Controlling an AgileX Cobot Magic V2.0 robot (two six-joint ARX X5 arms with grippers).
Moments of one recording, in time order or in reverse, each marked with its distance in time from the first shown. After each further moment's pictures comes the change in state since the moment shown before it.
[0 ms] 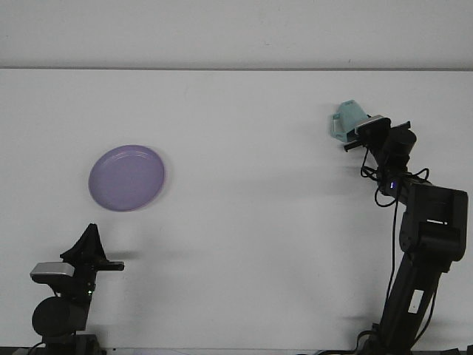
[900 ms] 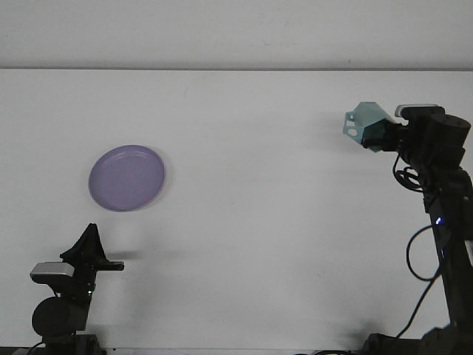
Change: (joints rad) left arm 0.000 0.000 0.000 0.004 0.000 0.000; right arm 0.036 -0.780 0.002 -1.094 0.002 0.430
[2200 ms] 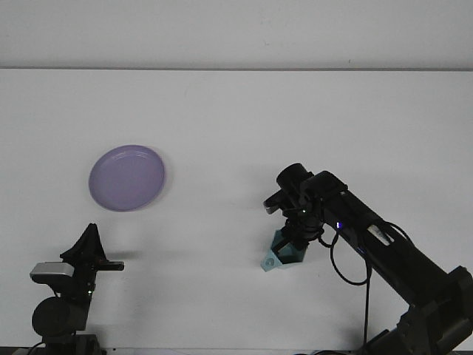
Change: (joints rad) left arm 0.000 0.000 0.000 0.000 0.000 -0.003; right arm 0.684 0.217 0.002 -0.815 0.166 -0.082
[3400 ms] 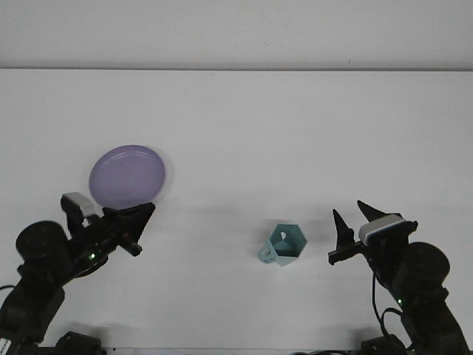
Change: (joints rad) left arm -0.266 0.743 0.824 -0.441 0.490 -0.167; right arm -0.297 -1.116 -0.685 0.886 -0.055 0.080
